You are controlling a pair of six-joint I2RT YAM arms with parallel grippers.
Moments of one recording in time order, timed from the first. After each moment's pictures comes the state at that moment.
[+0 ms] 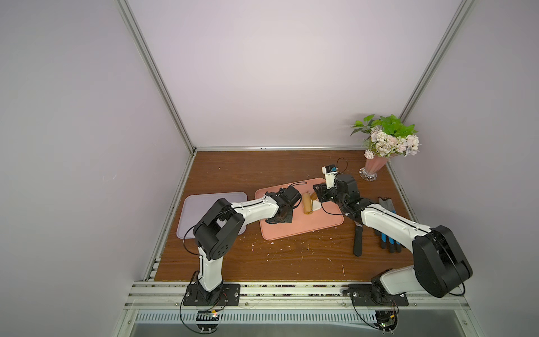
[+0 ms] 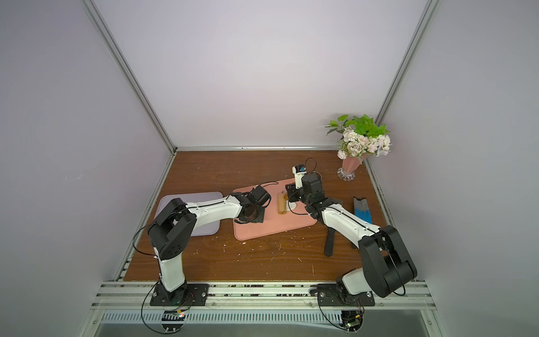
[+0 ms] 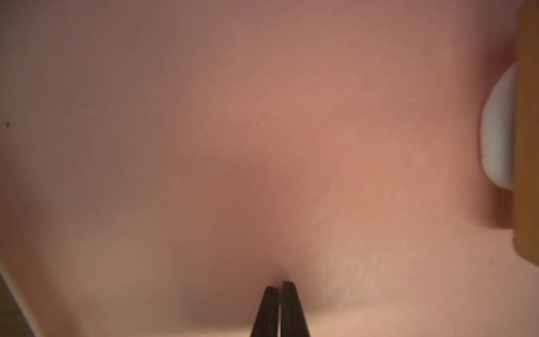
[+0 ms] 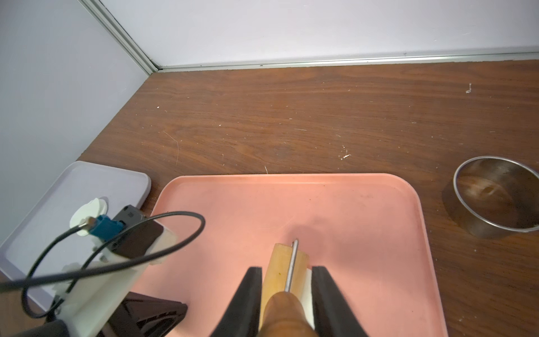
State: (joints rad) left arm -0.78 1.90 1.22 -0.58 -0.16 -0.64; right arm 0.46 1.46 0.83 0.07 -0.07 0.25
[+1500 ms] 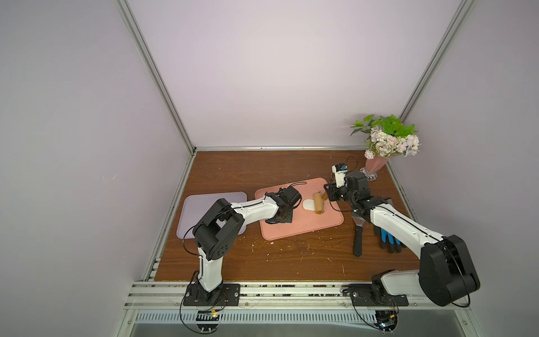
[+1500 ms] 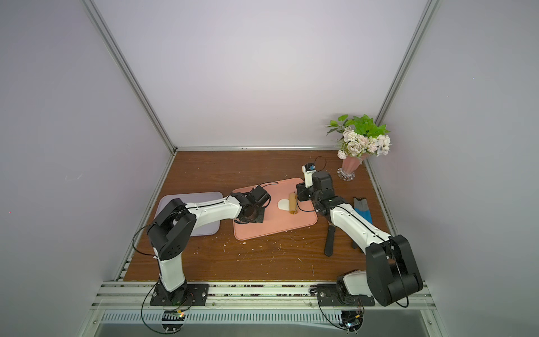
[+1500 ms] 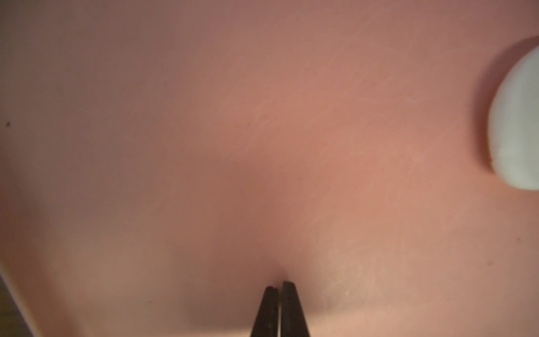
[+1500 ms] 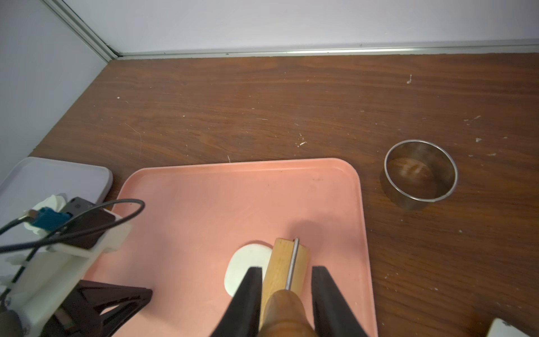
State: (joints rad) left arm -0.78 1.89 1.21 -0.57 -0.16 -0.64; right arm 0.36 1.38 0.83 -0.04 -0.07 0.18
